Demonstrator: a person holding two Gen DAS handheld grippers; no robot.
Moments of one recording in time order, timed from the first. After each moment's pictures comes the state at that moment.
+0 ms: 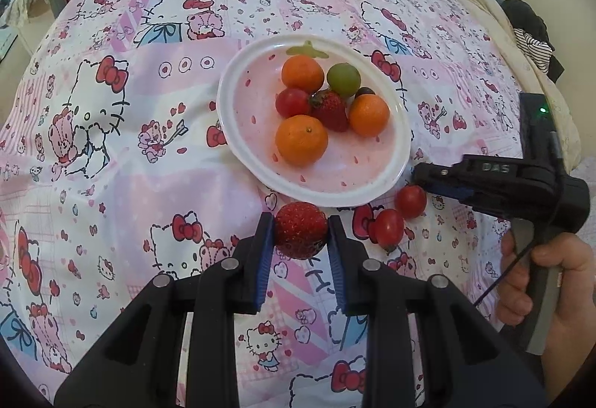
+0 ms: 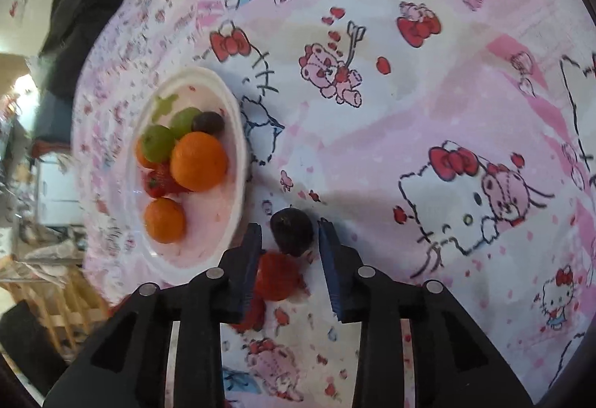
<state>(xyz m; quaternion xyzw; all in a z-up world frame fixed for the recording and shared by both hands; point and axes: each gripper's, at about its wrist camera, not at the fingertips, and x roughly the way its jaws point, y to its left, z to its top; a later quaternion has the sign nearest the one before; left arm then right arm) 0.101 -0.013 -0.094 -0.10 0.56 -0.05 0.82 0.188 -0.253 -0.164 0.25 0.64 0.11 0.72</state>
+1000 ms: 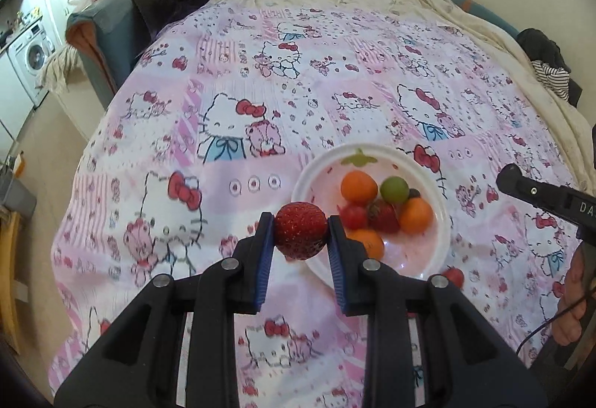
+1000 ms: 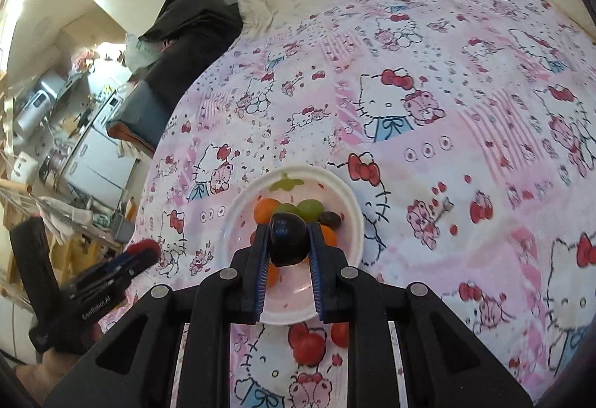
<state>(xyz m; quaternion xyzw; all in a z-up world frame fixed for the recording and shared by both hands) 0.143 0.027 -0.039 -0.04 0.46 0.01 0.89 0.196 -0.228 -0.052 0.17 0.48 0.24 0.83</state>
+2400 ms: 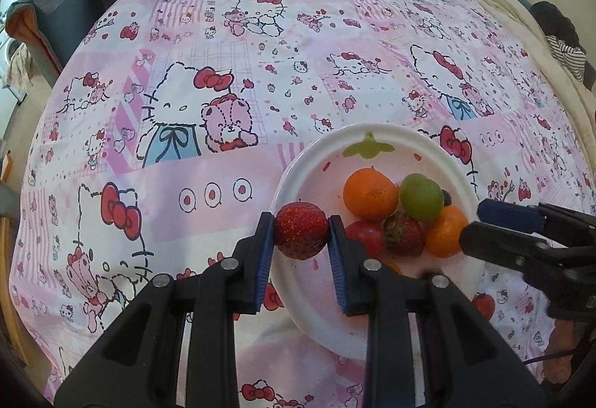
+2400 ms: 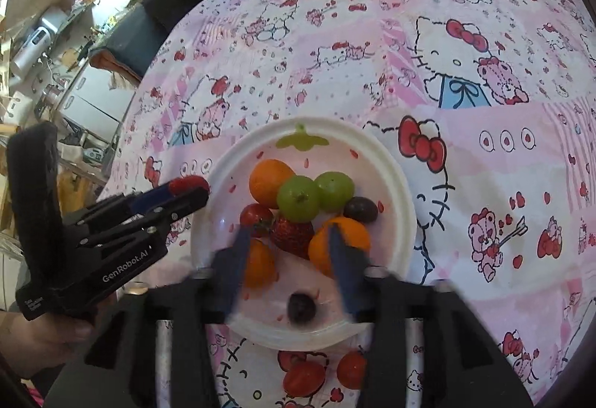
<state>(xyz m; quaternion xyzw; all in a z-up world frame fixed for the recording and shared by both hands) 0.210 0.017 -0.102 -0.03 0.53 -0.01 0.85 0.234 -0.167 -0.108 0.10 0.55 0.29 0.78</state>
